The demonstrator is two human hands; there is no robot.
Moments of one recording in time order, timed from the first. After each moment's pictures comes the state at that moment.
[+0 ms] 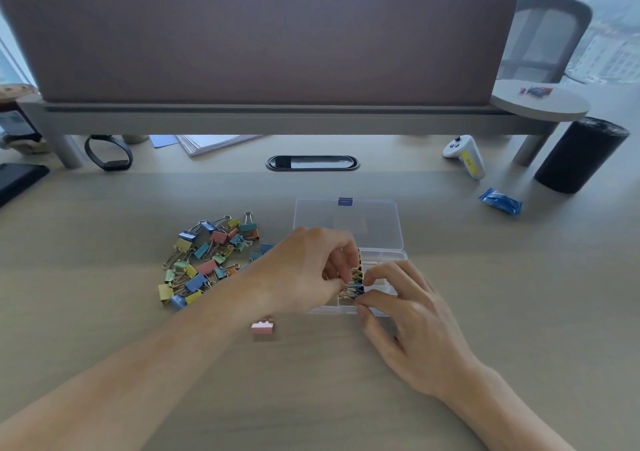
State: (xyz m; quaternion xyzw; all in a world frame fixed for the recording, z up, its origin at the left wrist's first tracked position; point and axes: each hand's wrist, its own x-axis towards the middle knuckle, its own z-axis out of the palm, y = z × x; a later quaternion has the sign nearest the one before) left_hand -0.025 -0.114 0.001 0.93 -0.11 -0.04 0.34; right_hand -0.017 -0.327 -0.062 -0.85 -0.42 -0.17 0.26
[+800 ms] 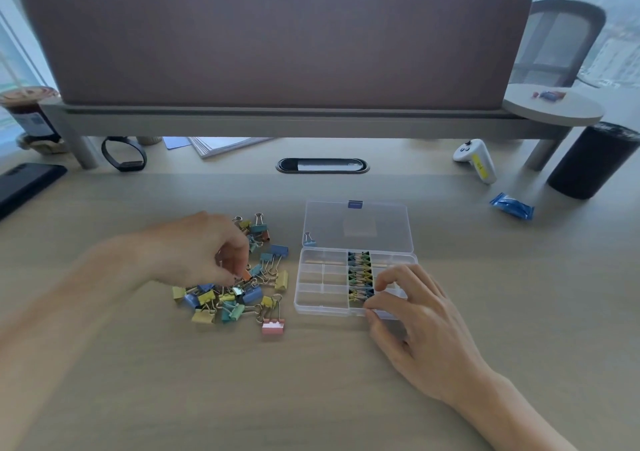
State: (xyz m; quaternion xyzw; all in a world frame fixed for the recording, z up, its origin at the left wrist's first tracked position) left_hand -0.049 0.008 0.033 0.98 -0.02 -0.16 0.11; right_hand -0.017 -0.328 -0.067 -0.86 -0.41 -0.16 0.26
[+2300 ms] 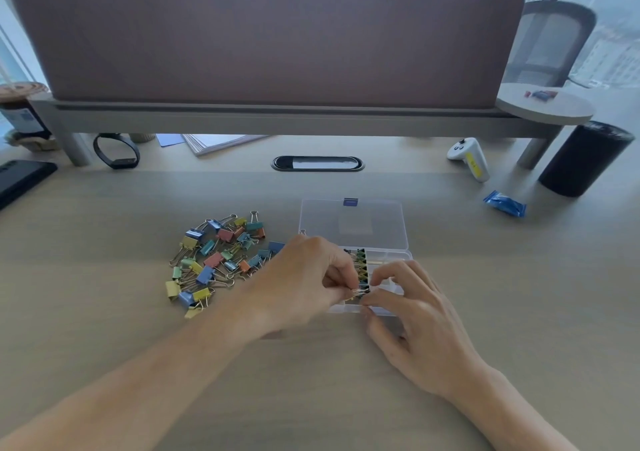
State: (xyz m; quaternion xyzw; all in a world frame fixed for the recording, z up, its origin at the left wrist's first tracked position) left_hand -0.044 -0.115 -0.002 0.92 -0.10 -0.01 0.38; right_hand -0.016 -0.329 -0.065 -0.85 -0.41 -0.16 0.28
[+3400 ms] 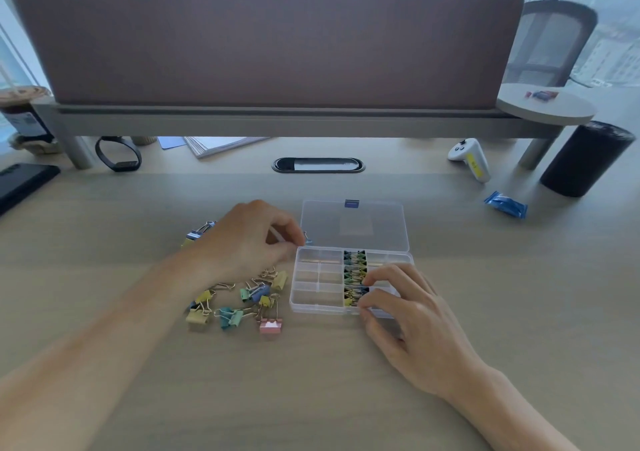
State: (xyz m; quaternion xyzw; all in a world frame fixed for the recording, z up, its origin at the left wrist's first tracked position) left_hand -0.029 -0.048 0.018 0.95 -0.01 0.01 0.30; right_hand -0.014 -0.327 -0.068 -0.85 -0.43 -0.15 0.26
